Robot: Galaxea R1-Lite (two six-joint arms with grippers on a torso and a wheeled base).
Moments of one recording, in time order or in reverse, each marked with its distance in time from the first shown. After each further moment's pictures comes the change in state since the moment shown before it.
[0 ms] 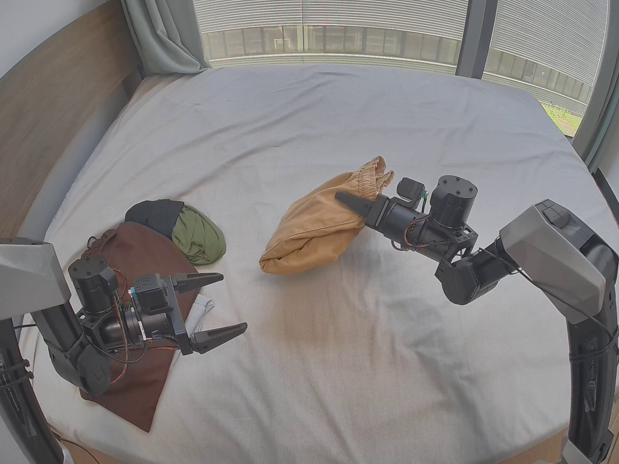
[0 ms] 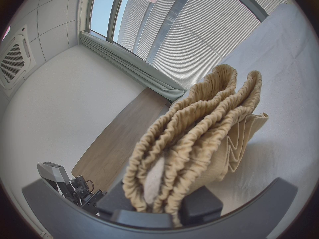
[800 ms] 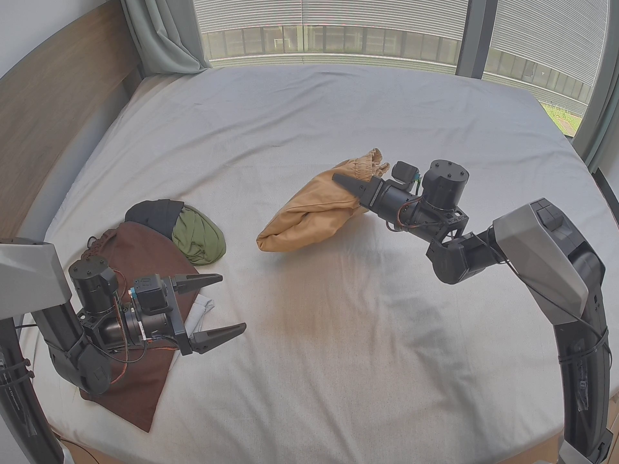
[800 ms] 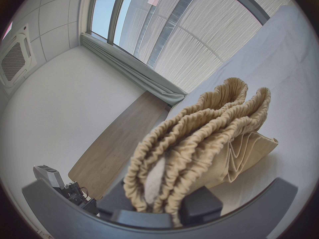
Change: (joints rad) left arm 0.006 0.008 -0.001 0.000 -0.001 -0.003; right arm -0.015 0.082 -0.256 0.128 -0.002 -0.001
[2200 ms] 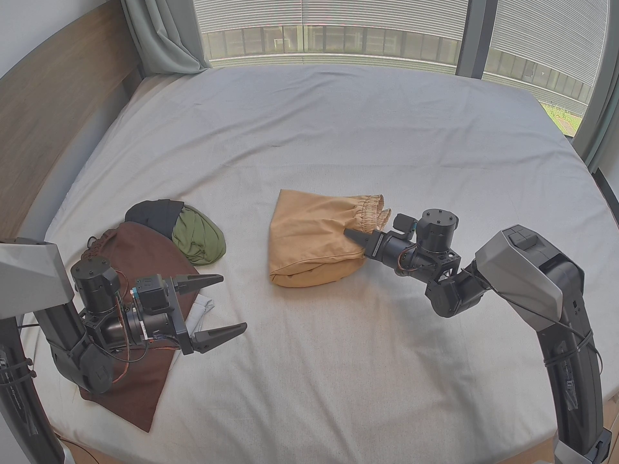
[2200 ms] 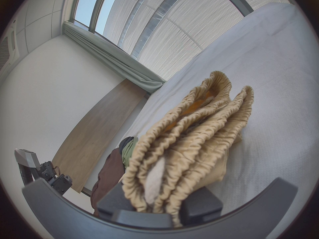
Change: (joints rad) left arm 0.001 0.014 -0.011 0.000 0.000 -0.002; right arm -0.040 0.132 0.125 -0.037 -0.067 -0.093
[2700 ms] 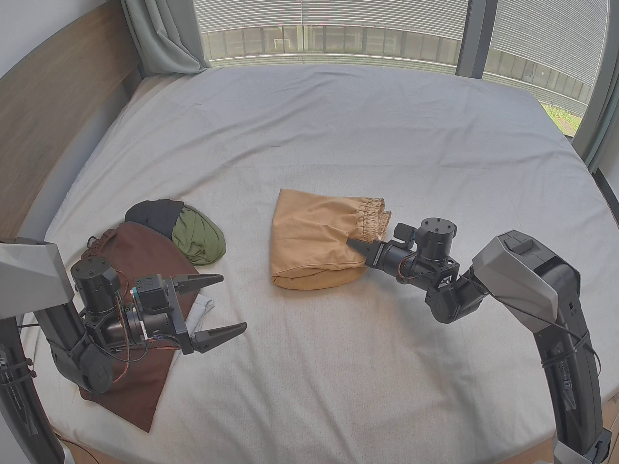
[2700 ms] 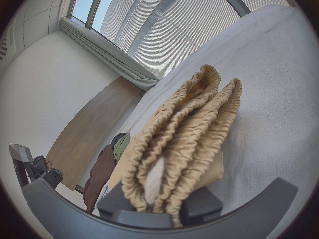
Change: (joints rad) left arm 0.000 0.000 -0.001 0.000 0.000 0.000; right arm -0.006 0.027 0.019 0.000 -0.029 -0.035
